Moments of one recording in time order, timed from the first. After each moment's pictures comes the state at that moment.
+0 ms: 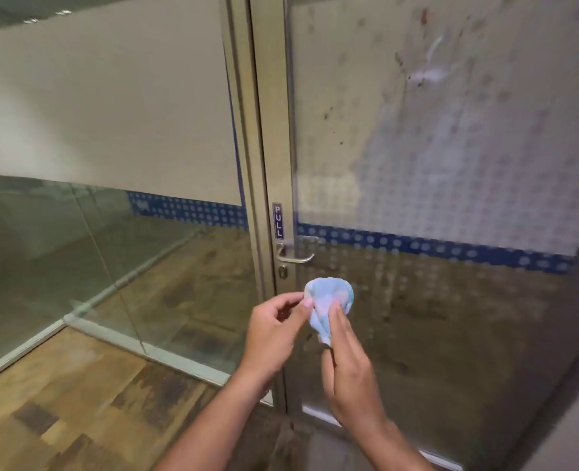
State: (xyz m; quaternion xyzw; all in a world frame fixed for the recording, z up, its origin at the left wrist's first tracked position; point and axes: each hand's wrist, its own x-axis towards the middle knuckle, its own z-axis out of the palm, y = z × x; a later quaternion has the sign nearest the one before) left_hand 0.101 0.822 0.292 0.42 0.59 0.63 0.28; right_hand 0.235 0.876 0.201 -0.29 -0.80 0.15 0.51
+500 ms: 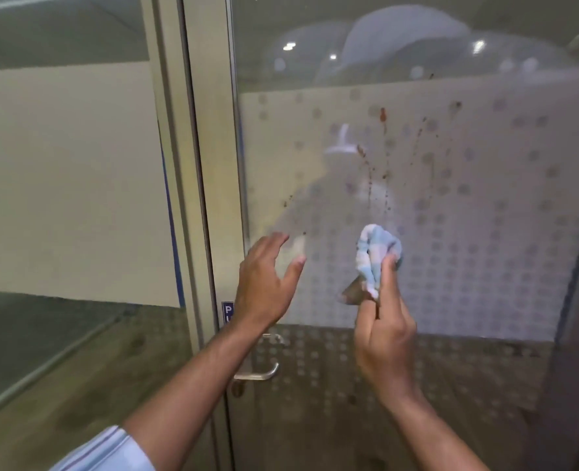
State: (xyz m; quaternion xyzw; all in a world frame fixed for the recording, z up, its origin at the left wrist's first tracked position) left_hand 0.006 1.090 0.437 0.64 0.54 0.54 -0.06; right_hand 0.194 1.083 0.381 -0.35 -0.64 0.00 0.69
